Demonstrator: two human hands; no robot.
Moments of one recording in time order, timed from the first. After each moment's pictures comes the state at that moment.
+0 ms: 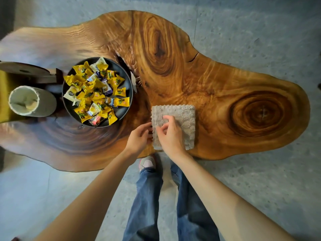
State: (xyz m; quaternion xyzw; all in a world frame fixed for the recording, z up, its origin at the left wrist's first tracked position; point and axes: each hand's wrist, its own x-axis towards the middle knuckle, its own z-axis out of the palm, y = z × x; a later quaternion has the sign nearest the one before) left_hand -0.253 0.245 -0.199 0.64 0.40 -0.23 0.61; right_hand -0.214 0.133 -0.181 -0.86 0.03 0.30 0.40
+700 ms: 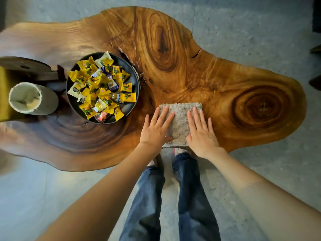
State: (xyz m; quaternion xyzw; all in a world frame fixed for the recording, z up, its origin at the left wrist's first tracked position) left_hand -0.243 0.234 -0.196 0.94 -0.06 -0.33 0.07; right_hand -0.212 0.056 -0.207 -0.92 -0.20 0.34 -0.03
